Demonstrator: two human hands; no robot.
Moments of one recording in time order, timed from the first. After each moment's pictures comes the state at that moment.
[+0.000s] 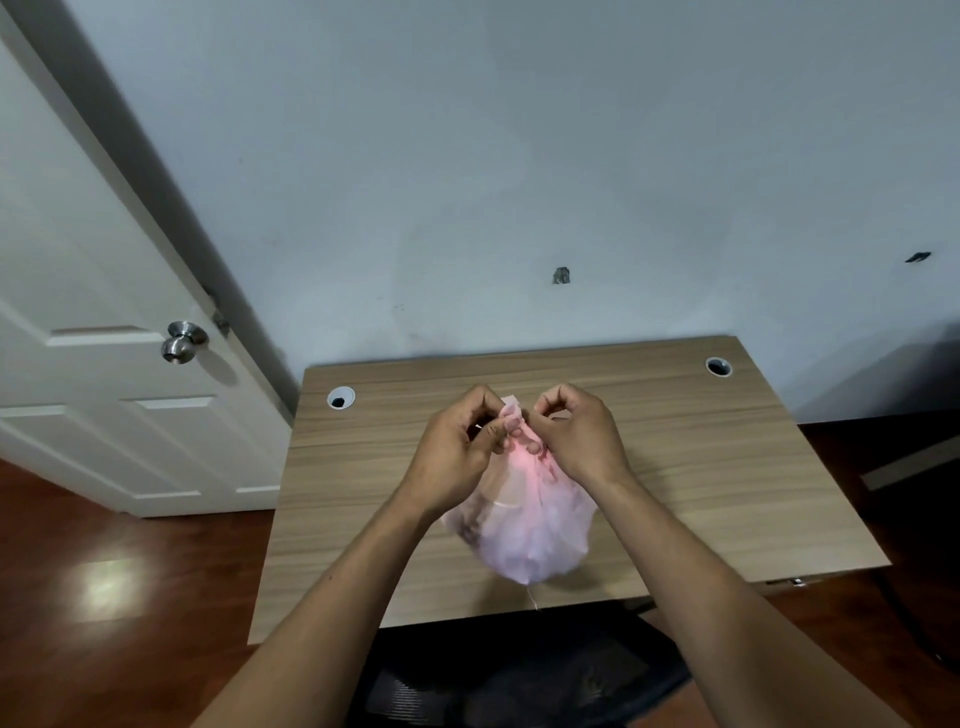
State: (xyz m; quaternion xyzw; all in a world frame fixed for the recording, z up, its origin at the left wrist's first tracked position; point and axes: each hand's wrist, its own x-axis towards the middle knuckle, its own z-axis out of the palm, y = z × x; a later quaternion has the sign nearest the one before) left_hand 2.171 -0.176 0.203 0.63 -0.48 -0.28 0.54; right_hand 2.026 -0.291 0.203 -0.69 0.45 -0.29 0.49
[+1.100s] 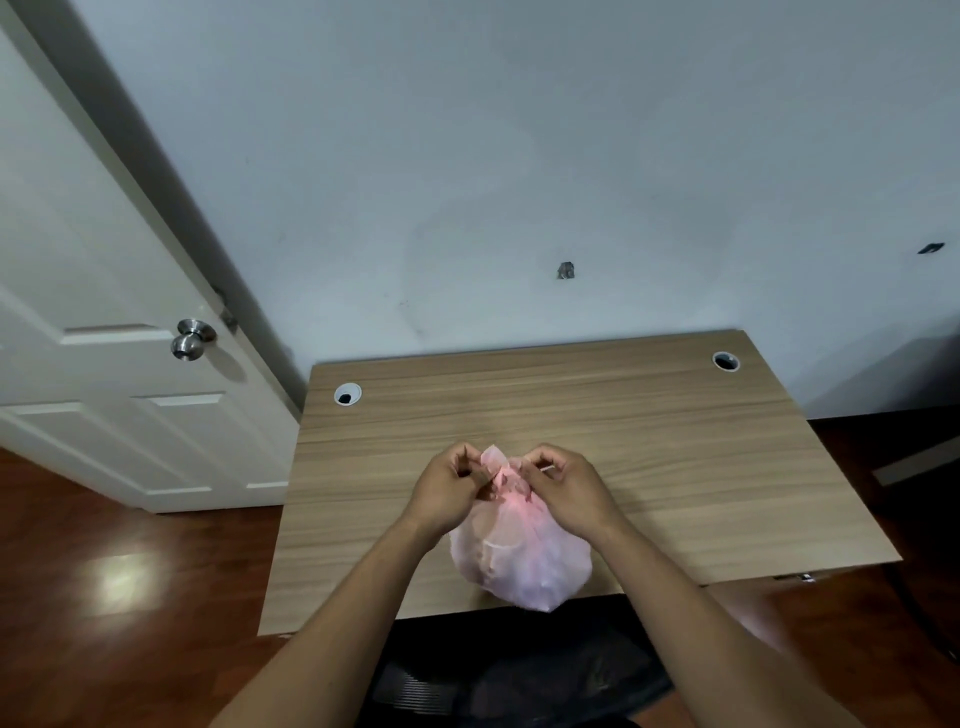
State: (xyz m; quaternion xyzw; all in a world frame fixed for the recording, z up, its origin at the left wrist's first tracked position) left_hand 2.178 -0.160 0.102 0.69 -0.29 -0.44 0.50; right_hand 2.000 -0.268 0.116 -0.72 0.40 -0.17 0.54
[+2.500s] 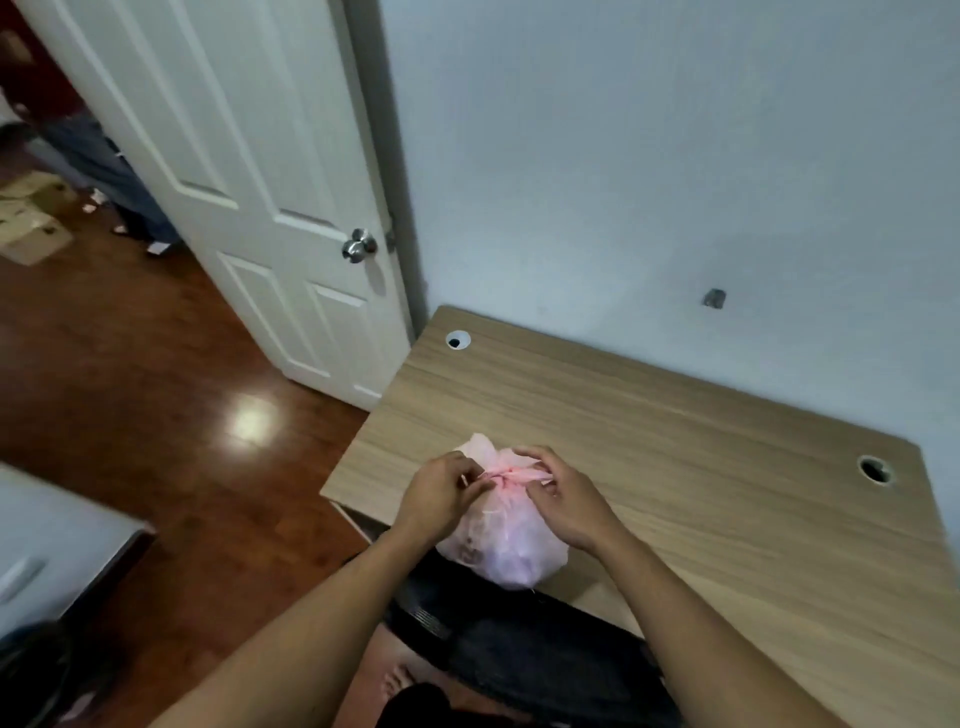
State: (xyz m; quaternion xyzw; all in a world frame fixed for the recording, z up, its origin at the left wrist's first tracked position) left_hand 2.154 -0.059 0.077 0.87 -0.34 -0.10 0.35; right_hand 2.016 -0.246 0.125 -0.85 0.21 0.03 0.48
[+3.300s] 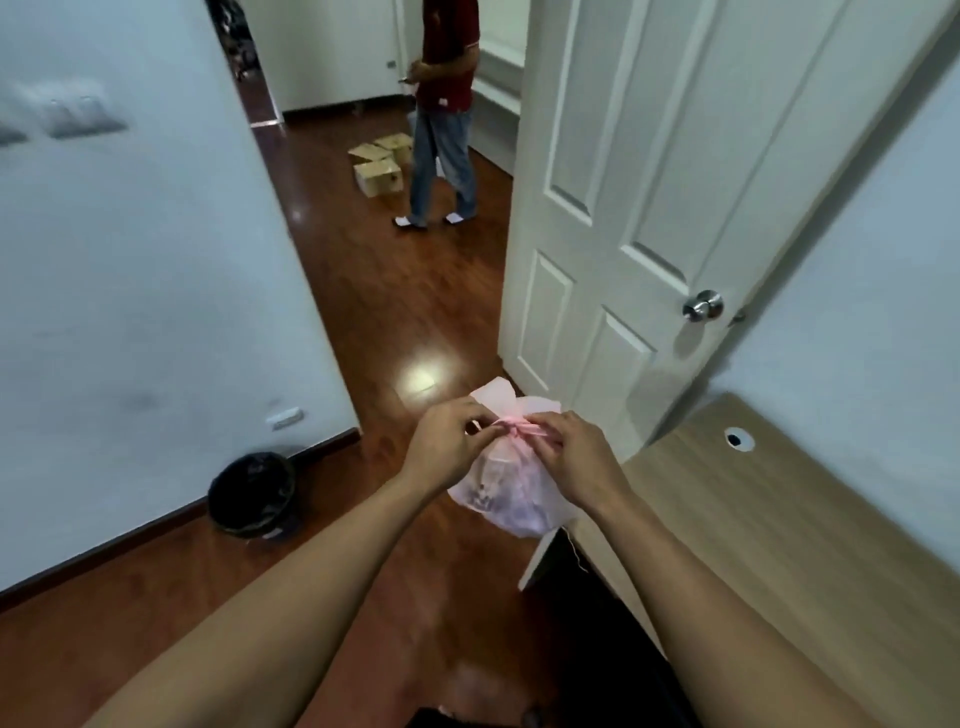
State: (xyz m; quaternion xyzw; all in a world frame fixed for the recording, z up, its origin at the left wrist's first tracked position) left_hand 2.276 0.321 0.162 0.90 -0.10 0.08 0.41; right_hand 2.269 0.102 0.178 -0.94 -0.10 0.02 0.33
